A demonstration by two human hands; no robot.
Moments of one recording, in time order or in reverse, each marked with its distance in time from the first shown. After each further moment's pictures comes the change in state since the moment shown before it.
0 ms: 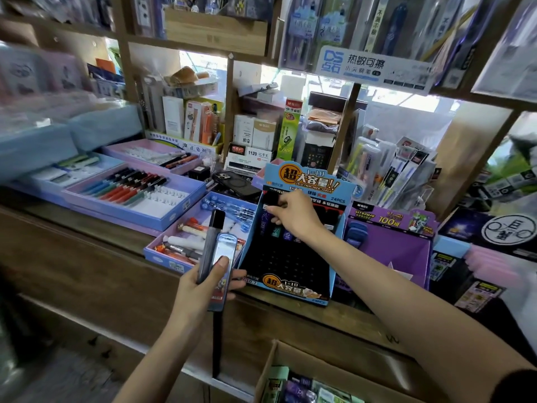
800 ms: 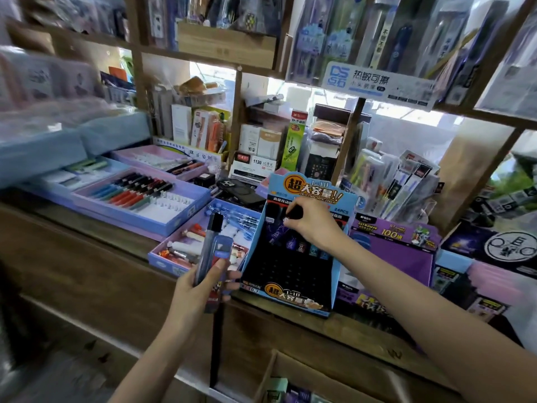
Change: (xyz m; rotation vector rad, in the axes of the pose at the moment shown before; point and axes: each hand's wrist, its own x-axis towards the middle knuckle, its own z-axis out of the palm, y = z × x) left_hand 0.000 0.012 -0.003 0.027 0.023 0.019; right_hand -0.006 0.006 -0.030 -0.213 -0.007 -0.168
